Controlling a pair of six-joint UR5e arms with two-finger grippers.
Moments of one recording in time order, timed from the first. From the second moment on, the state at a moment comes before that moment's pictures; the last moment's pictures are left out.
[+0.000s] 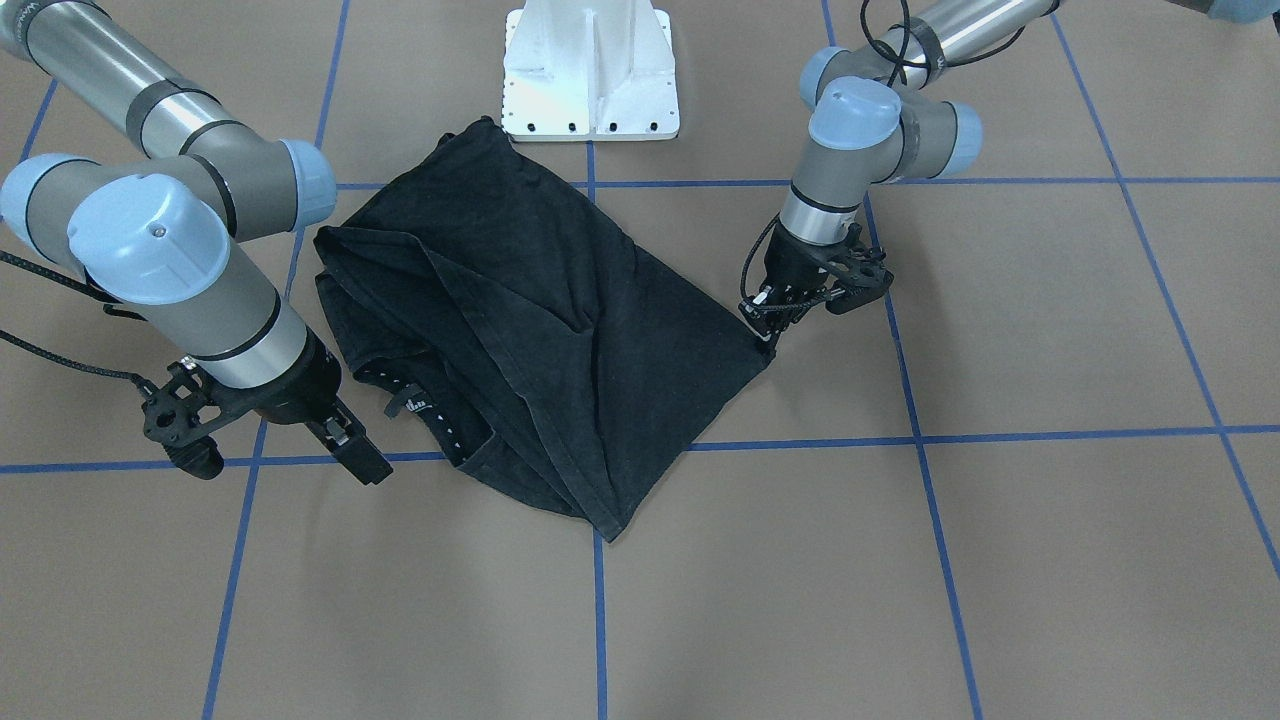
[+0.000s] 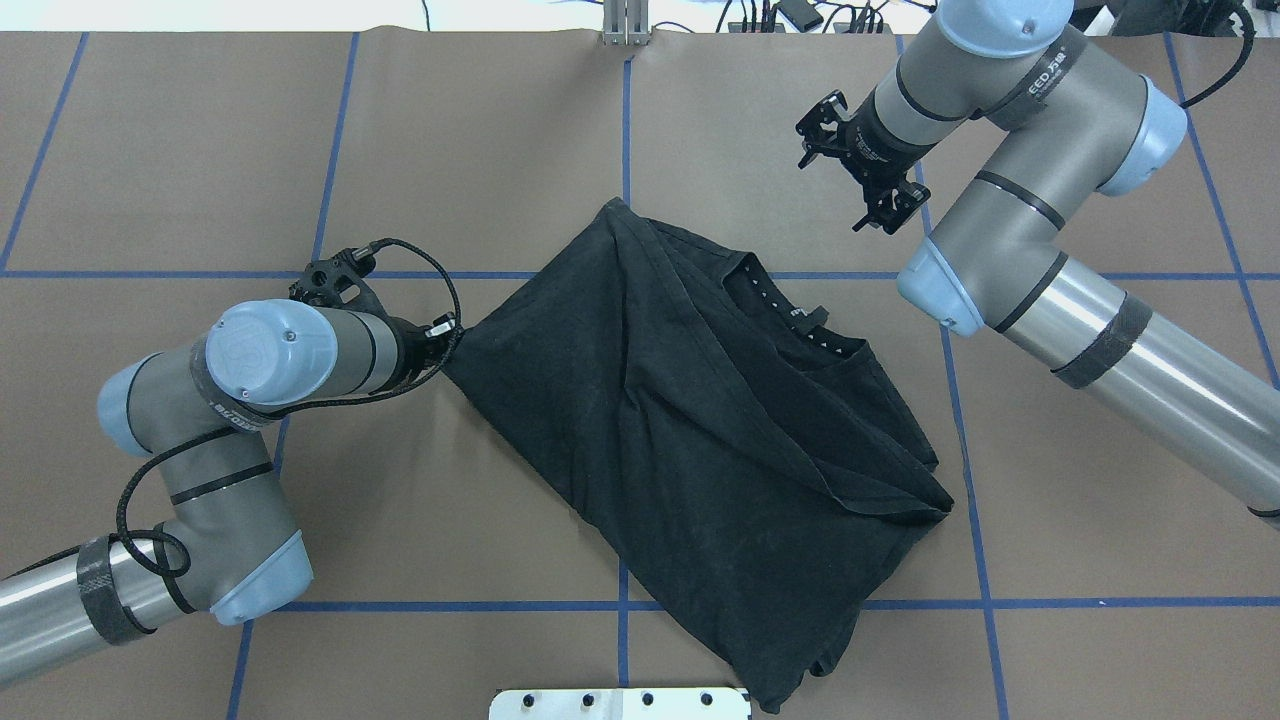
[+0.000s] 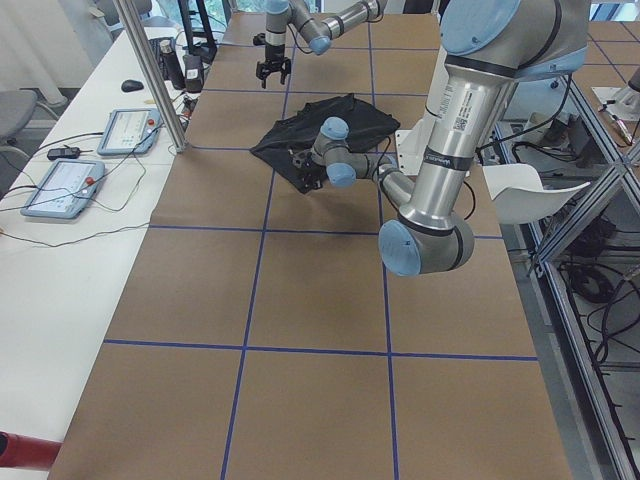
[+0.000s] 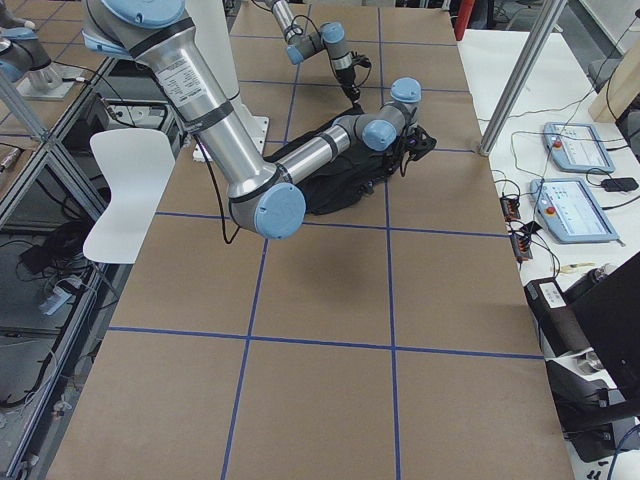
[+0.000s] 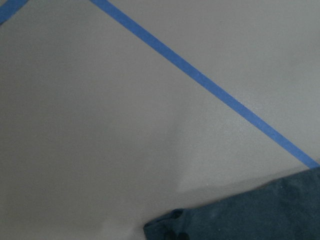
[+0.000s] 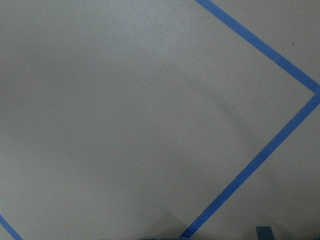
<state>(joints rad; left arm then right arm) -0.54 -1.95 -1.67 -2.09 -1.64 -1.75 0.89 -0.95 1.48 -1.31 2.11 1.84</state>
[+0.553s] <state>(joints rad) -0.74 -2.16 -1.41 -2.22 -1.64 -1.54 0.89 -0.95 1.48 -1.31 2.11 1.84</state>
